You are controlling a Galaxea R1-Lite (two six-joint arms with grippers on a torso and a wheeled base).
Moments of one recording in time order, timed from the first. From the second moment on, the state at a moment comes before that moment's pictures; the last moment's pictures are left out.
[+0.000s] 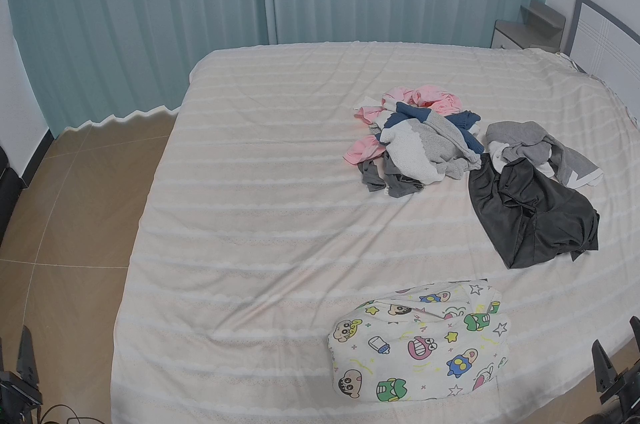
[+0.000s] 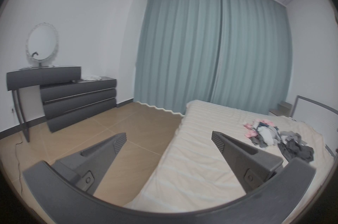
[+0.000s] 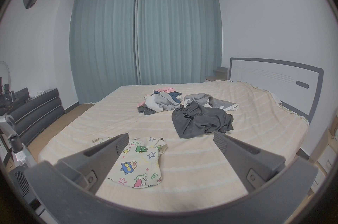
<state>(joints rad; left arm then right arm) -0.01 0.05 -0.08 0.03 0.42 -0.23 -0.09 0.11 -0.02 -0.04 0.08 -0.01</state>
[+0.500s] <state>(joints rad) 0.00 0.01 -0.02 -0.04 0.15 -0.18 -0.09 0.09 -0.02 -0.04 0.16 -0.08</state>
